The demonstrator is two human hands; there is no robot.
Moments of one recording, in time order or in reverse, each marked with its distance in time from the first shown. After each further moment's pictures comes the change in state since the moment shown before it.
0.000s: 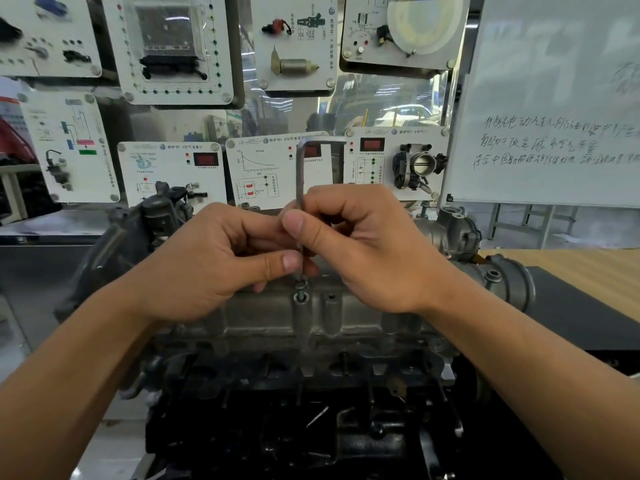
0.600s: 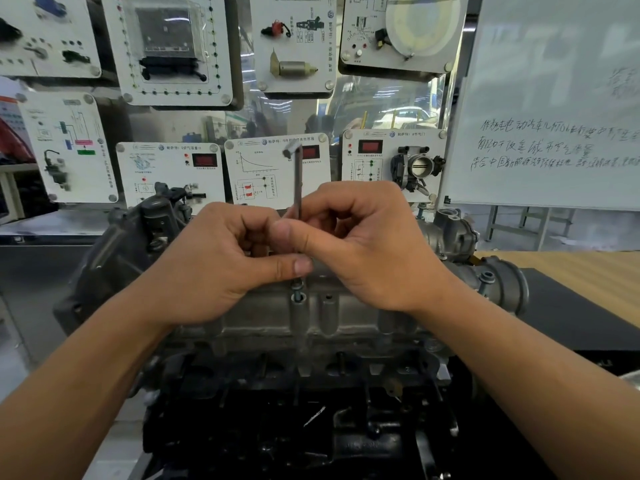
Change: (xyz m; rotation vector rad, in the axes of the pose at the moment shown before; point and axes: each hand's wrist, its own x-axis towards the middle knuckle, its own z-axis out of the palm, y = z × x) left_hand 0.003 -0.005 0.006 0.041 0.160 0.020; right_hand -0.001 -0.001 0.003 0.011 0.136 -0.033
